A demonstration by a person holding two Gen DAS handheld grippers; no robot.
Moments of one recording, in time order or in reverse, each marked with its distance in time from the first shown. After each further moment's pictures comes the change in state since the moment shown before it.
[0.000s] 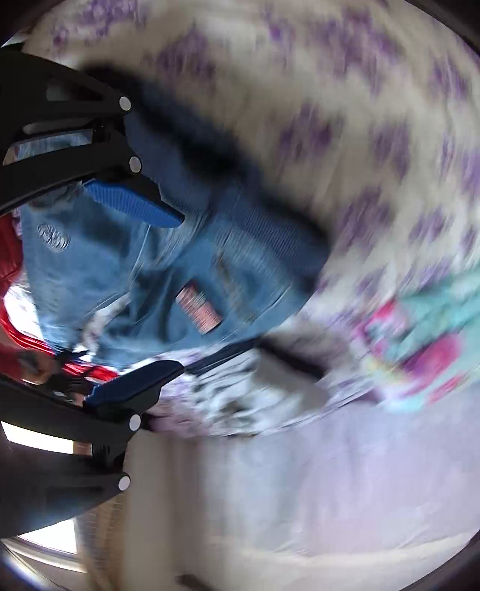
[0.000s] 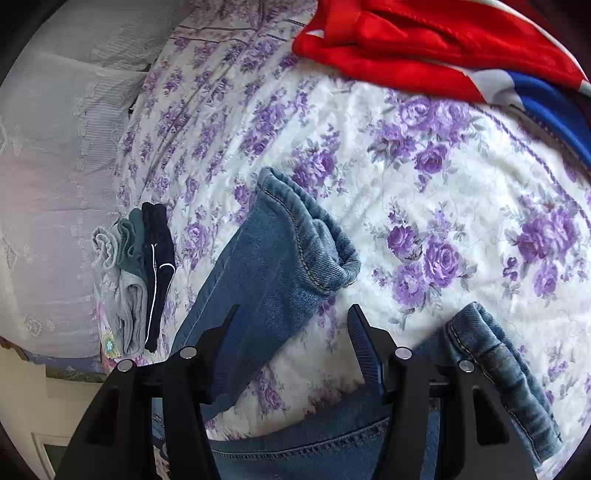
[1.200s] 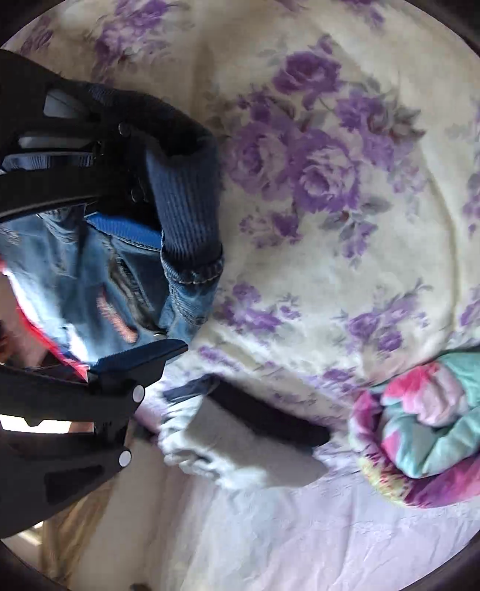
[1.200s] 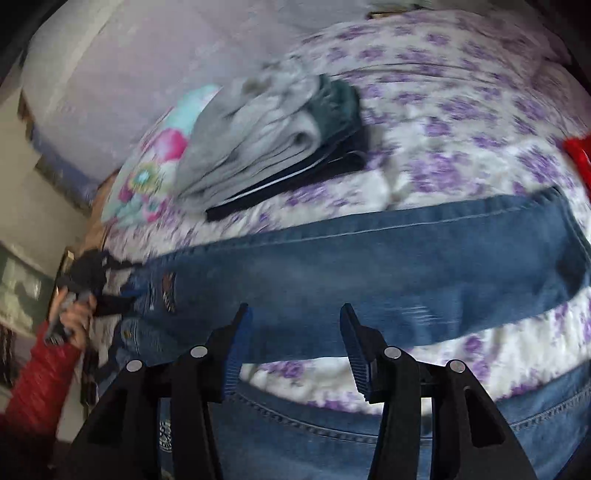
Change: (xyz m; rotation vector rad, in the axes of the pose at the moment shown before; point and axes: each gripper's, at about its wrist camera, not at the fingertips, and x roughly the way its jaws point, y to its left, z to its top) left arm 0.096 0.033 0.117 -0.135 0.267 0.078; right arm 0.065 0.224 -0.172 -0.905 0.122 -0.009
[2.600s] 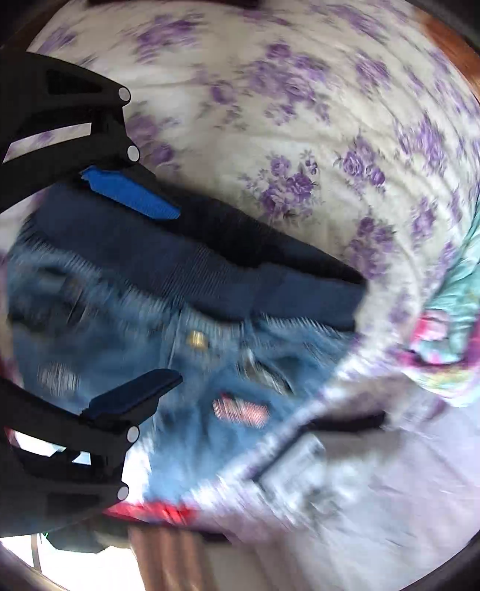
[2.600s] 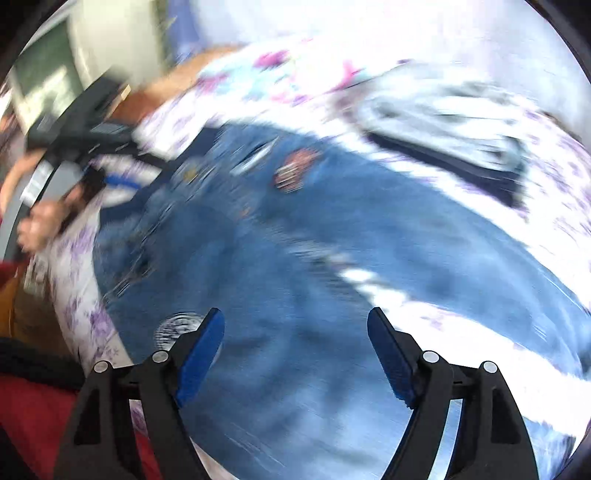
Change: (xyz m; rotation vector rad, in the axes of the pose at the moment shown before) left arm -0.053 0.007 -0.158 0.396 -0.317 0.343; right arm -0.024 0.076 -0.094 -0.404 -0.023 -0.080
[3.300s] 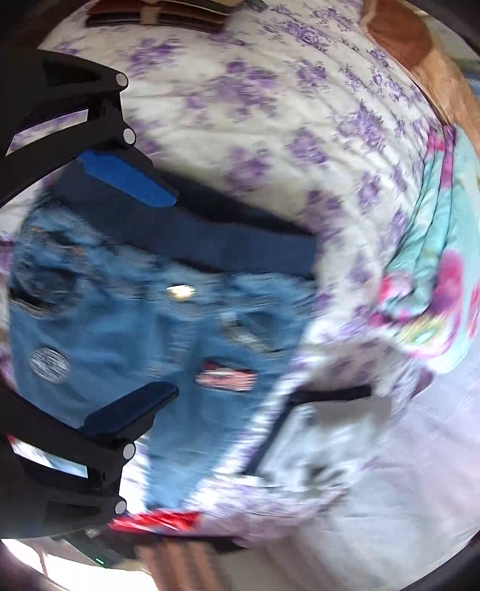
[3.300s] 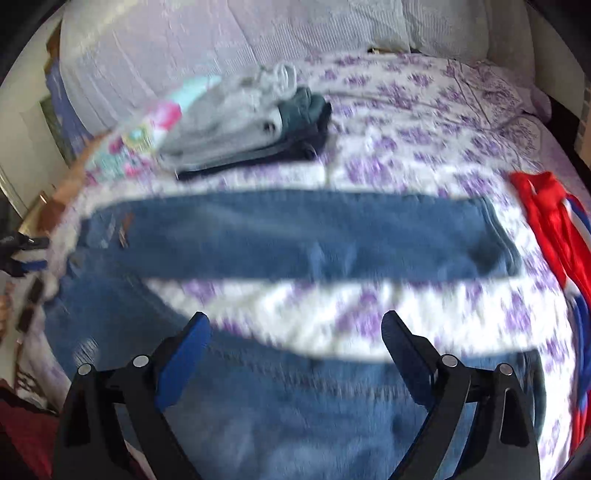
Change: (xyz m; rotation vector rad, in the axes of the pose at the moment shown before) left arm -0.008 -0.059 0.017 0.100 -0.103 0.100; right arm -0.048 -0.161 -0.026 0.329 -0.095 -0.084
